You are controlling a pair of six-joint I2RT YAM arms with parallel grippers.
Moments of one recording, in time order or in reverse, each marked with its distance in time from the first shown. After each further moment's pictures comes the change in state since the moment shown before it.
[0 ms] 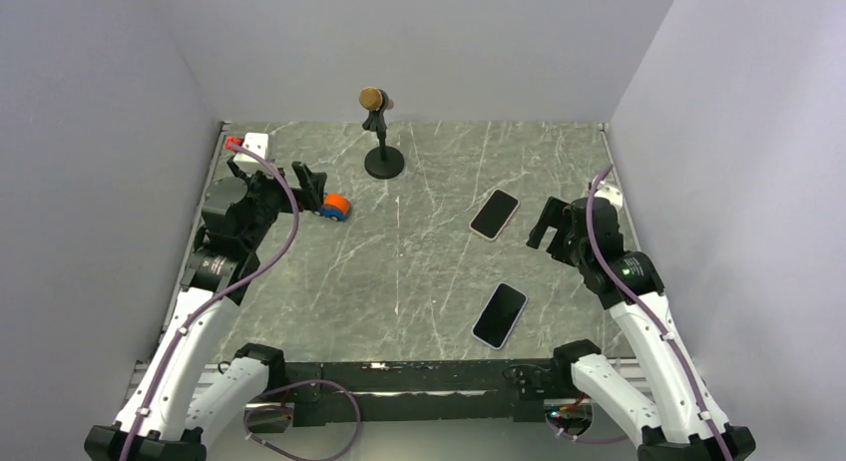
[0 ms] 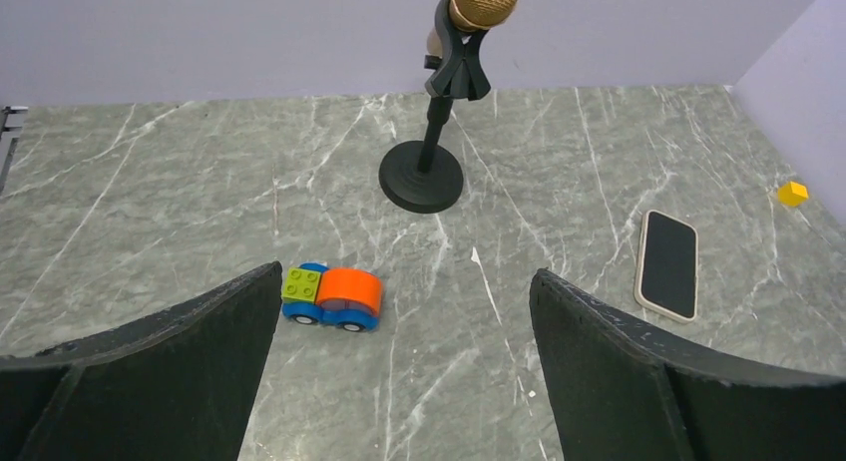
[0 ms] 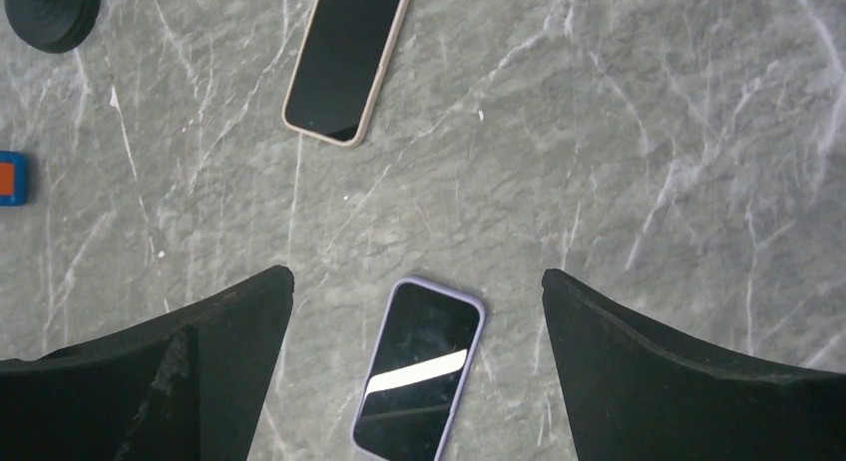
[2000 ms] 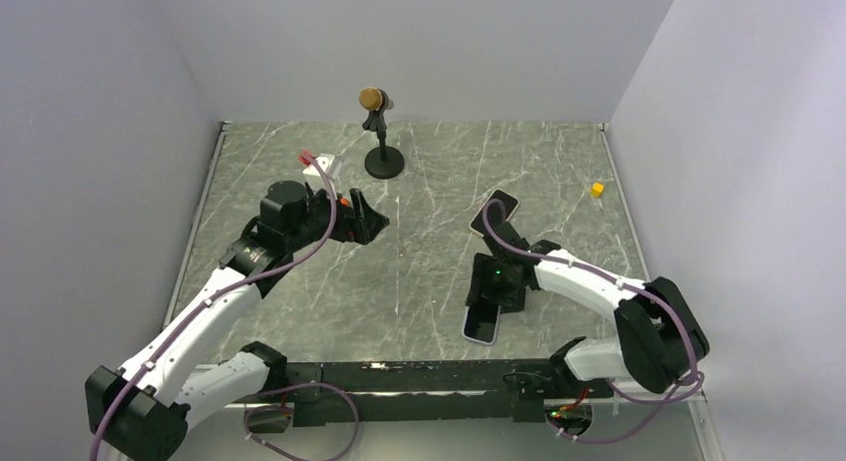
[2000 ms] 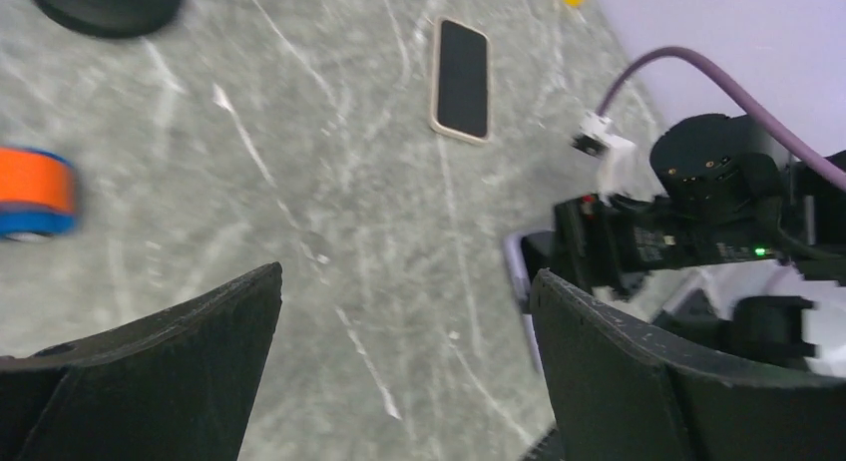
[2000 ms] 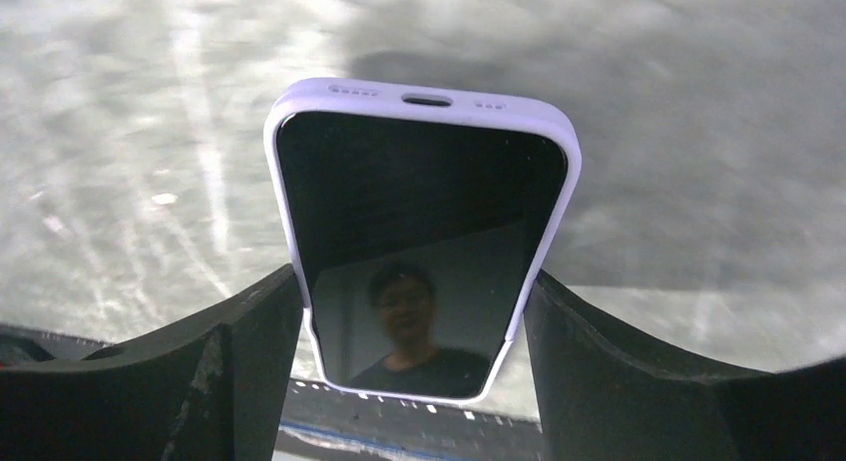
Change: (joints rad) left arm -0.256 0.142 -0.024 -0.068 0.194 -0.187; right arm 0.280 0.550 -0.247 0.164 -0.346 0.252
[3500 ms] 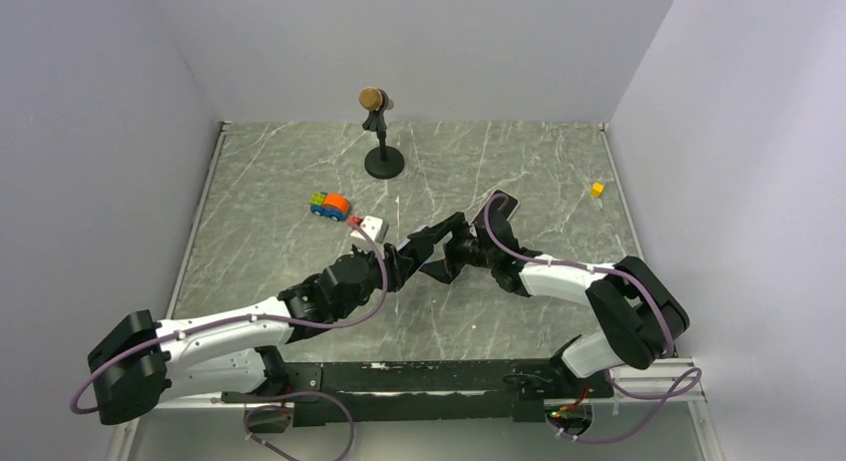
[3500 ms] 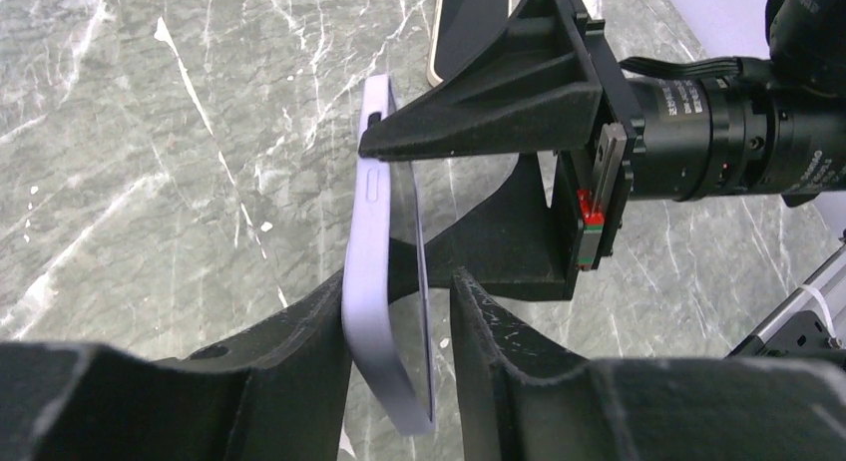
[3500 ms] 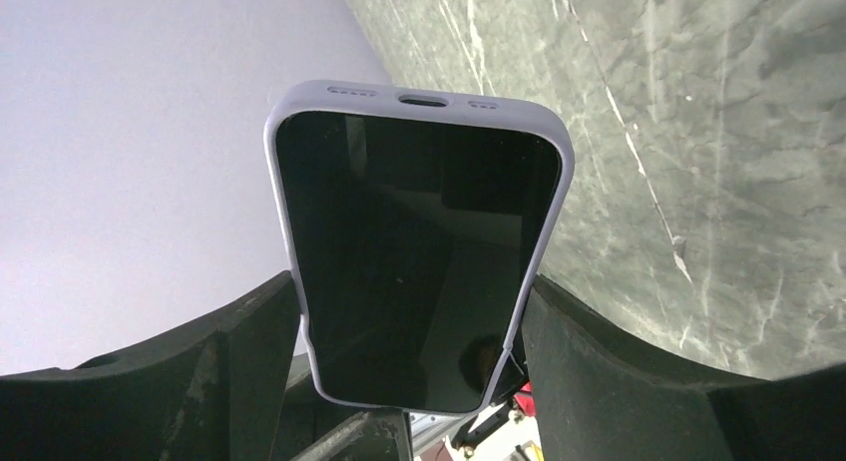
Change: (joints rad) left arm -0.561 0.058 -0.400 0.502 -0.634 -0.136; right arm 0.089 0.121 -0.092 1.054 -0.307 0.927
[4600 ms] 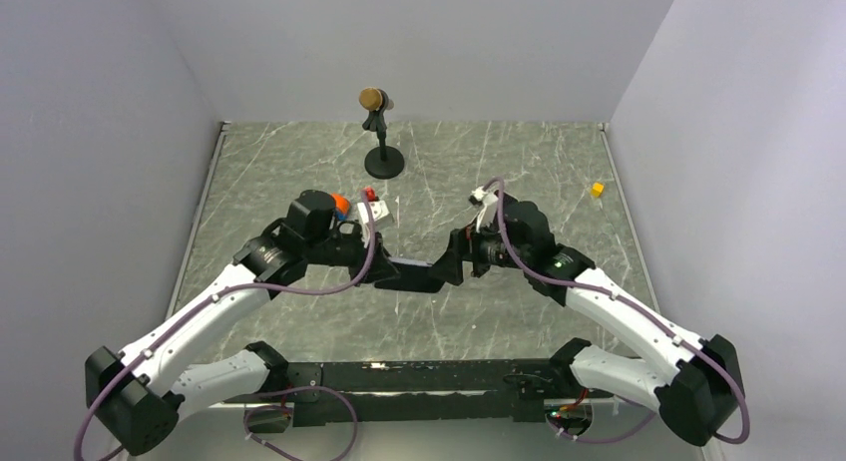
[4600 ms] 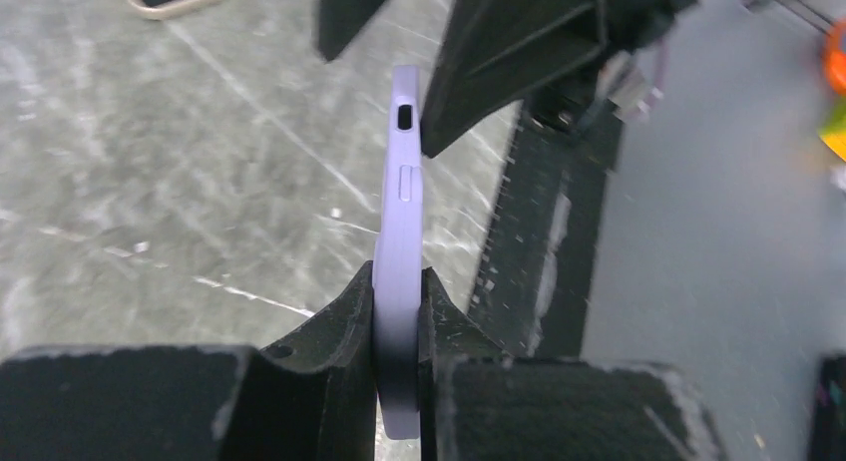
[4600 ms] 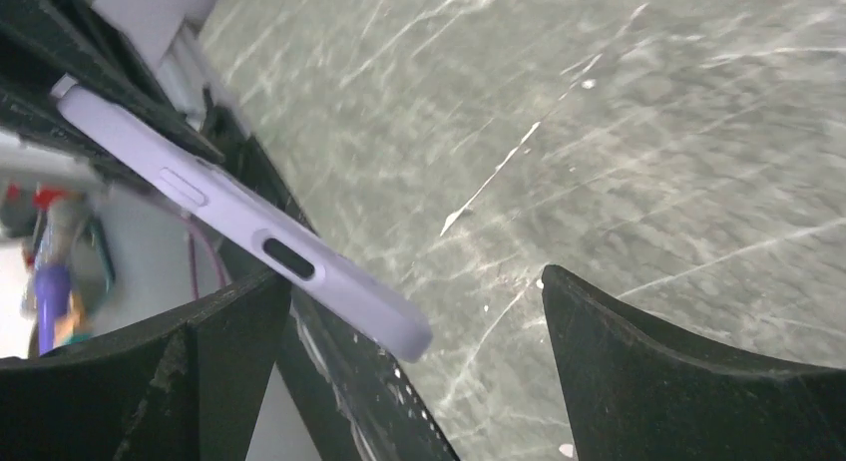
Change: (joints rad) left arm 0.397 -0.041 0.392 -0.657 1.040 0.496; right arm 0.005 -0.468 0.130 -0.573 -0.037 -1.278
